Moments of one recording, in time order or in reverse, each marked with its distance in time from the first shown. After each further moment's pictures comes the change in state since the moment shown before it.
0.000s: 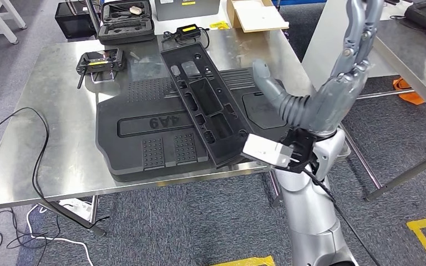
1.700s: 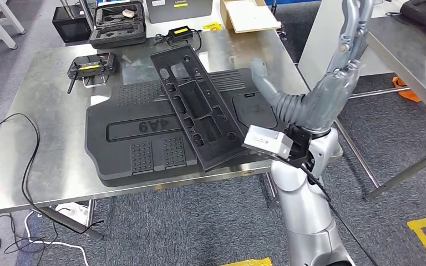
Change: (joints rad) left arm 0.005 -0.006 0.005 0.000 0.000 0.031 0.016; right arm 0.011 0.012 0.000 0.019 -0.021 0.000 0.037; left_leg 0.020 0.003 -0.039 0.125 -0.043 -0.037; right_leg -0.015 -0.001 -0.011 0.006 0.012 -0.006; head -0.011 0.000
